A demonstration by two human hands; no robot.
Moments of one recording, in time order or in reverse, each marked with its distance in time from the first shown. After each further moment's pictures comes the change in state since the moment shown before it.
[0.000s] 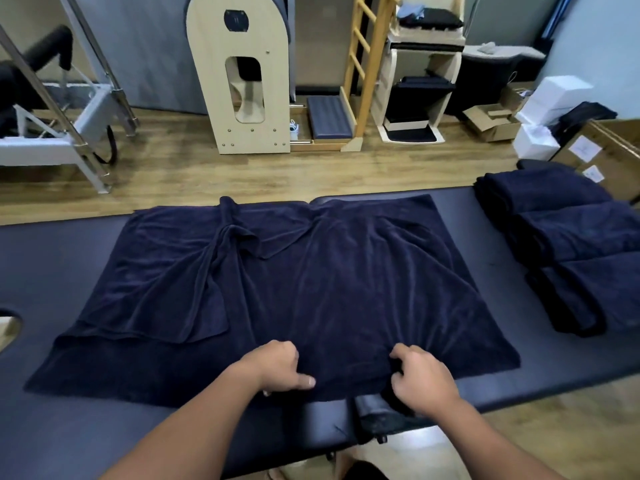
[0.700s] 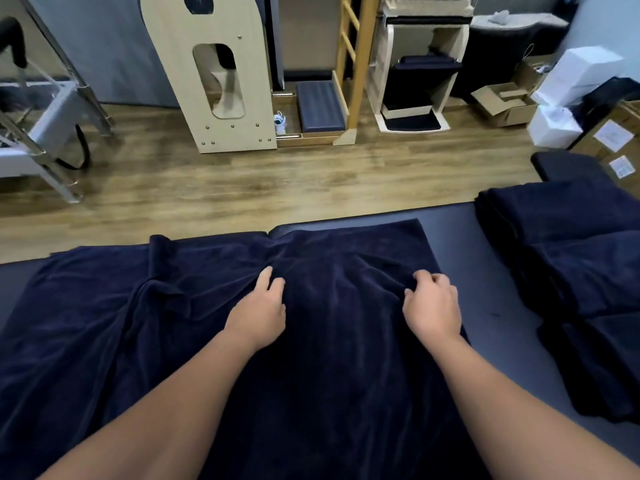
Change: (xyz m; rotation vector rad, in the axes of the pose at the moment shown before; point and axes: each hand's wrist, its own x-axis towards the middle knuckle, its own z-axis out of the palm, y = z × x) left_hand 0.170 0.078 -0.129 0.062 0.511 -0.040; right_hand 0.227 0.066 -0.124 0.199 0.364 0.266
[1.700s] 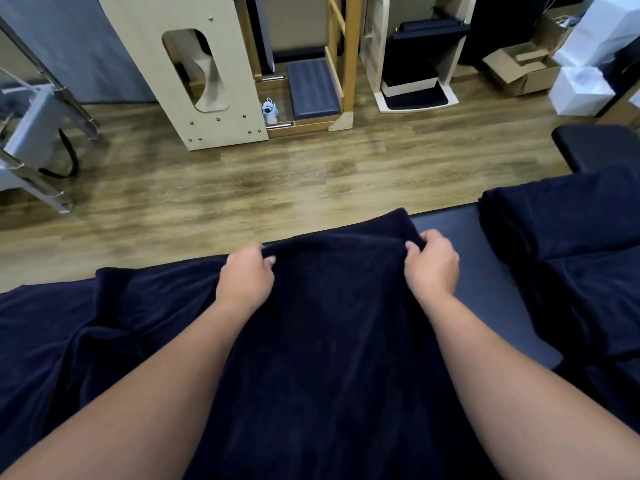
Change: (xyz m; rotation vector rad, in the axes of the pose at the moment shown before) left_hand 0.125 0.070 -0.042 -0.176 0.249 -0.243; right_hand 0.153 -0.006 -0.005 0.375 0.095 0.186
